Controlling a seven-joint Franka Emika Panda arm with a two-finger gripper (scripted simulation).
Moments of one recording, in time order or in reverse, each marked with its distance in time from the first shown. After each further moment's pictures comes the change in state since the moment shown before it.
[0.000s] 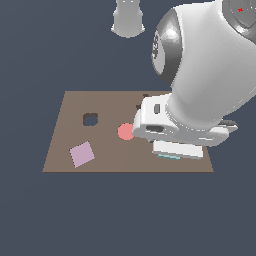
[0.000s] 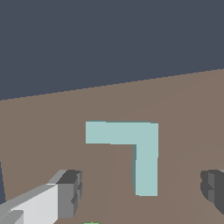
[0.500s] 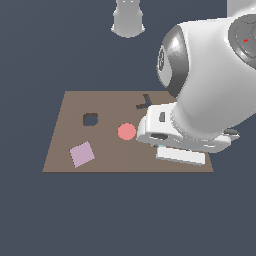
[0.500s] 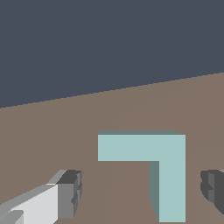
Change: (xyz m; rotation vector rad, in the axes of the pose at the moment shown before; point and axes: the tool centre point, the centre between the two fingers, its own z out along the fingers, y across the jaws) arm 0.007 -0.013 0.016 -0.004 -0.006 0.018
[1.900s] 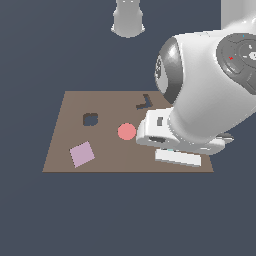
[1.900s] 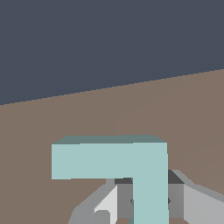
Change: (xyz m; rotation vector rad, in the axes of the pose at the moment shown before) arm 0.001 0.001 0.016 0.000 0.001 0.001
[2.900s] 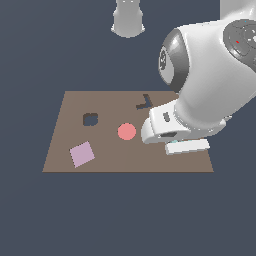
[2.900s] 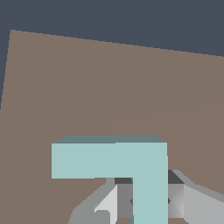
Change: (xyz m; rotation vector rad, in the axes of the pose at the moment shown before) arm -0.029 -0.010 -0.001 0.000 -0.001 -0.287
